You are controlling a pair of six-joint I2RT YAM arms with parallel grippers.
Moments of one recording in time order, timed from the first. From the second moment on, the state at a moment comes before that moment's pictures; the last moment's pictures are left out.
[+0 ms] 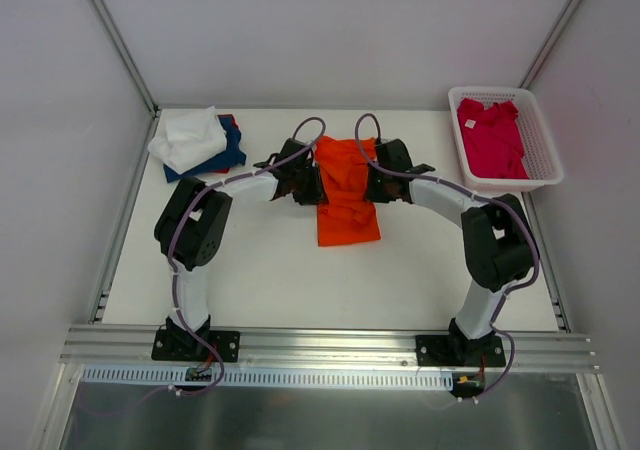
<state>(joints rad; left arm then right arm) -0.53 1.97 1.29 -0.19 0.23 -0.65 0.47 1.79 1.19 -0.32 -0.01 0.45</state>
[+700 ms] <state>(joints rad) -0.51 1.94 1.25 -0.19 0.23 -0.63 0.45 1.81 1.27 -0.34 -0.02 0.45</state>
